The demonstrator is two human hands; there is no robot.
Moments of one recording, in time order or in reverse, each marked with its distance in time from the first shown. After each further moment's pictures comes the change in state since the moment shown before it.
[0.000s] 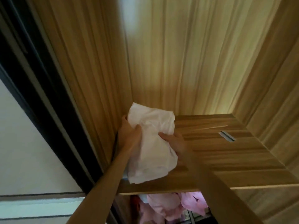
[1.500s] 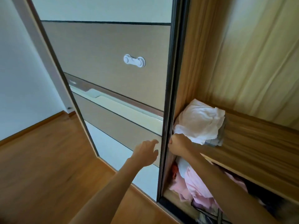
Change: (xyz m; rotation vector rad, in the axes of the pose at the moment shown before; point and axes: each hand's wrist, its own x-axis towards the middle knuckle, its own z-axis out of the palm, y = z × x) left_hand -0.258 -0.158 -0.129 0.637 -0.139 -0.023; right_hand -0.147 0.109 0.111 -1.434 -0.480 -0.618
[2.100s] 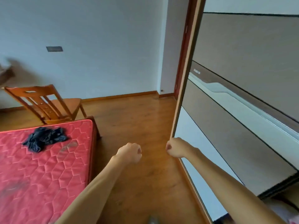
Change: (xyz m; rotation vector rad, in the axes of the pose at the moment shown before) left_hand -0.333 -0.307 -0.077 -0.083 0.074 -0.819; right_hand -0.073 -0.387 0.133 -0.128 -0.462 -0.743
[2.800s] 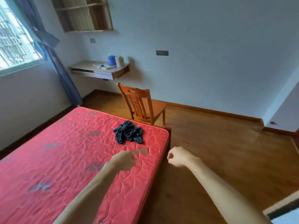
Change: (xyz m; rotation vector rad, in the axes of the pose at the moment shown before) left_hand 0.050 -0.342 -0.133 -0.141 0.086 -0.660; right_hand 0.318 -0.335 0.003 -0.129 -0.285 -0.547
